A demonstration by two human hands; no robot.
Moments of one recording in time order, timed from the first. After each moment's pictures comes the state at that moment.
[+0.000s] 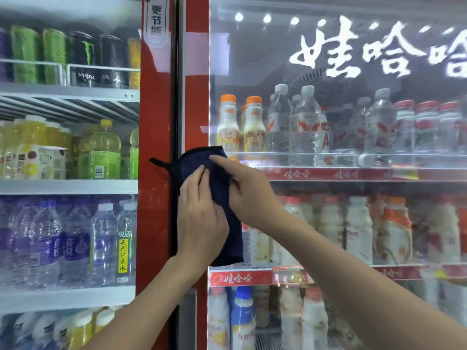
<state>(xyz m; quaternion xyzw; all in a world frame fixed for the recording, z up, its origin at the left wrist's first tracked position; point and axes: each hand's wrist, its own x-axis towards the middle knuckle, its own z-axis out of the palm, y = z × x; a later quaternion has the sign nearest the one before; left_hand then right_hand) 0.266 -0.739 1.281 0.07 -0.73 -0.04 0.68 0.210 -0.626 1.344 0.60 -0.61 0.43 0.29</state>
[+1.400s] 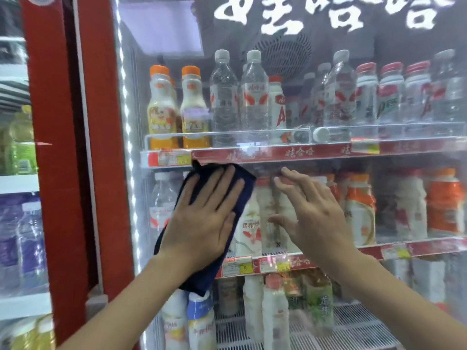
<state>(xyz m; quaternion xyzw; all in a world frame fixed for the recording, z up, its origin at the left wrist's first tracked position) 0.179 -0.682 1.263 0.02 -0.79 0.33 0.52 0.051 -0.475 1.254 0.42 -0.67 0.22 0.57</state>
